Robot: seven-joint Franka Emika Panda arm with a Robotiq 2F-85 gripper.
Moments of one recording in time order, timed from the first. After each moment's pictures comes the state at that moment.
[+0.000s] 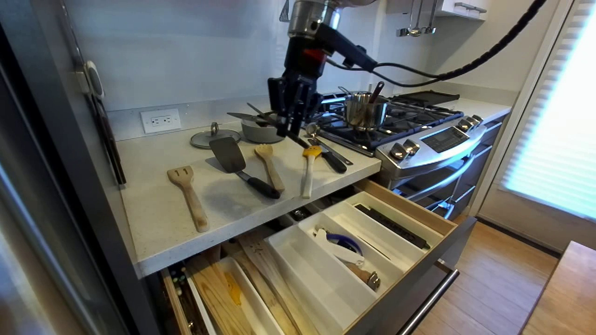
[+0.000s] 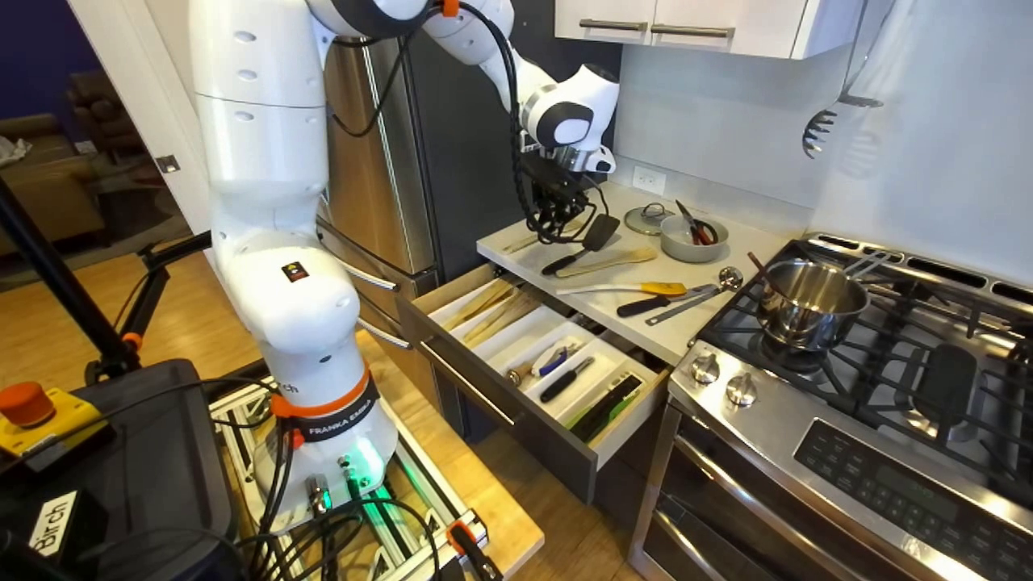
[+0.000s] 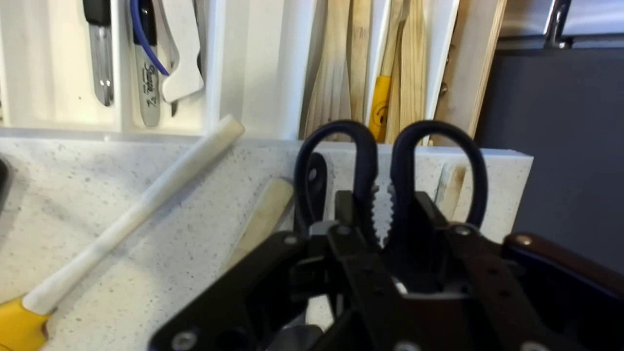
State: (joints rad) arm 0.03 0.24 0.11 -2.07 0.37 2.25 -0.30
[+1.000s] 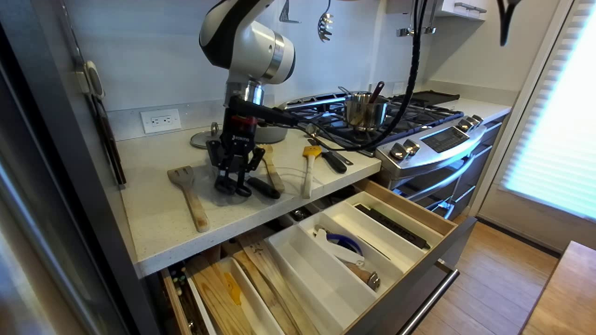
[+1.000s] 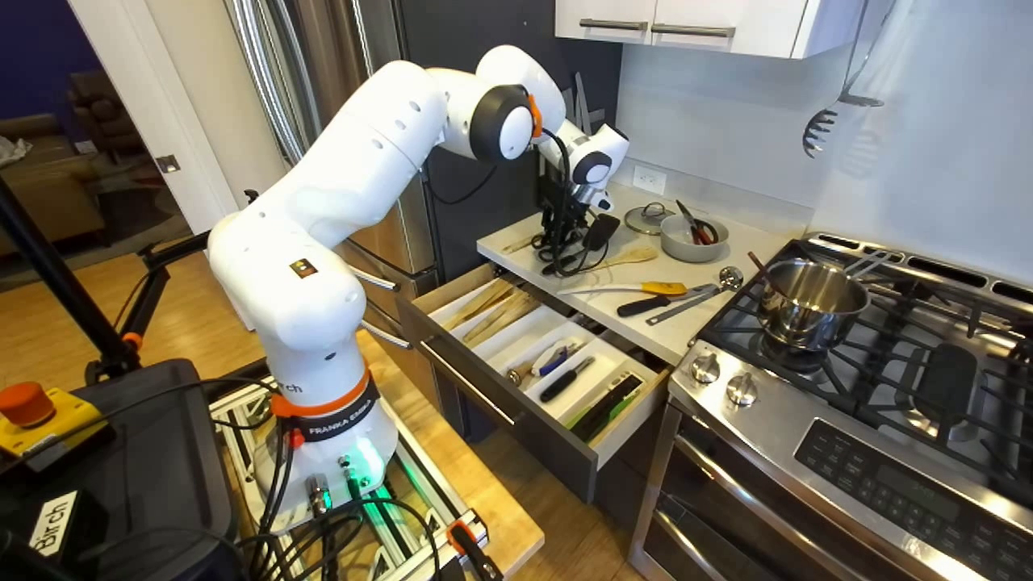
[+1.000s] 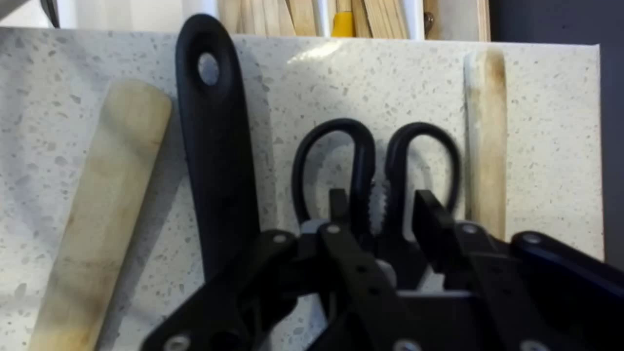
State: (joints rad) arm 0.11 0.93 0.14 -1.29 0.31 1.97 0.01
